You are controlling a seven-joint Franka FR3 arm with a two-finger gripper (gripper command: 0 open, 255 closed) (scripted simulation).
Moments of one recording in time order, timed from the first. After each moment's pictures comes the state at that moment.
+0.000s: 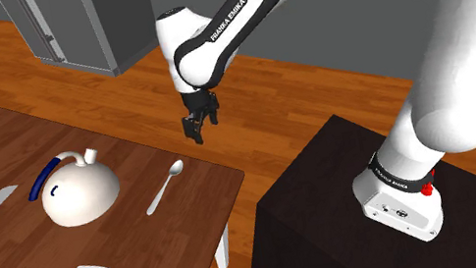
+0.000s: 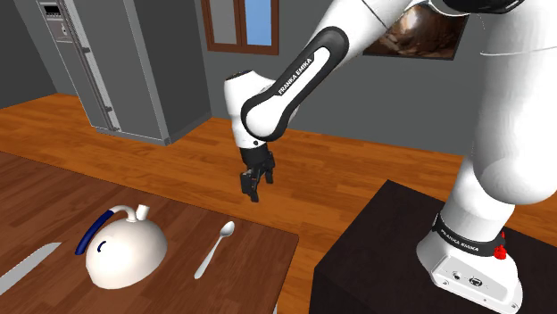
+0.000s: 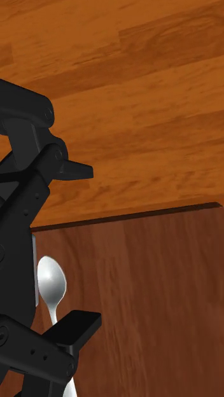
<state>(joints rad) 0.17 0.27 0.23 -2.18 -0.05 2.28 0.15</state>
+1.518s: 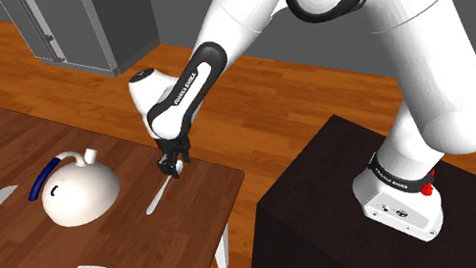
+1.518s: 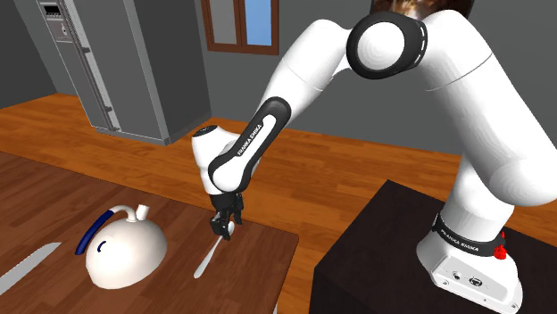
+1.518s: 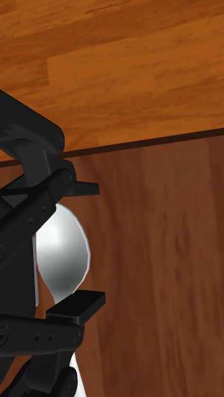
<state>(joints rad) 0.28 0.76 0.21 -1.80 -0.13 2.39 0.21</state>
